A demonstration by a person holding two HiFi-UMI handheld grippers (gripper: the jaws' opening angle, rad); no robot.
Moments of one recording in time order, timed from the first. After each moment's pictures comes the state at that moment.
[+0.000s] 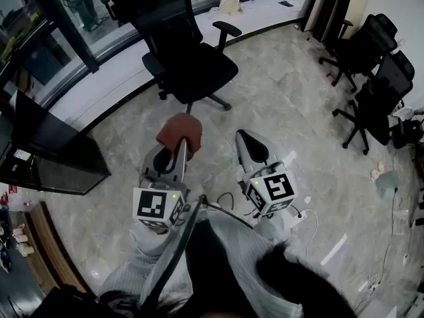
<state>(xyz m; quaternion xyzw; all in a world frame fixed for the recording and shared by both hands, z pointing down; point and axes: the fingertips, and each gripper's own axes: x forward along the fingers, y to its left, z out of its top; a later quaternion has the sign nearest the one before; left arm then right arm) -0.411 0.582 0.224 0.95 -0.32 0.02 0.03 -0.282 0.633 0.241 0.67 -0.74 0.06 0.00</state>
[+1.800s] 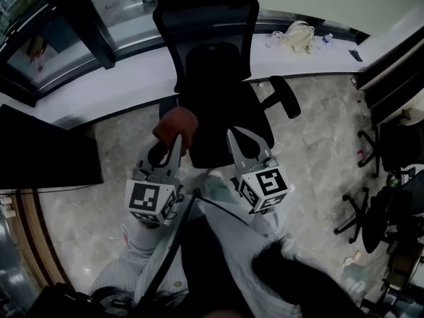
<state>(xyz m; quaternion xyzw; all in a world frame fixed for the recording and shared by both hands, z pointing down) -0.298 0.023 0.279 0.88 -0.46 0.06 0.09 -0.171 0.030 0.295 0.51 -0.85 0.12 0.05</state>
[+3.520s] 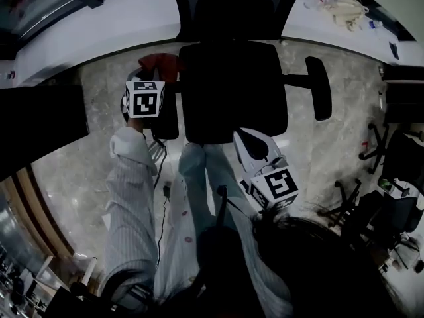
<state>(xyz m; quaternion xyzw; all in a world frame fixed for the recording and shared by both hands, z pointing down) -0.389 -0.224 0.628 0.73 -0.54 0.37 0.22 -0.169 -0.055 0.484 0.40 -0.86 0.26 0.19</state>
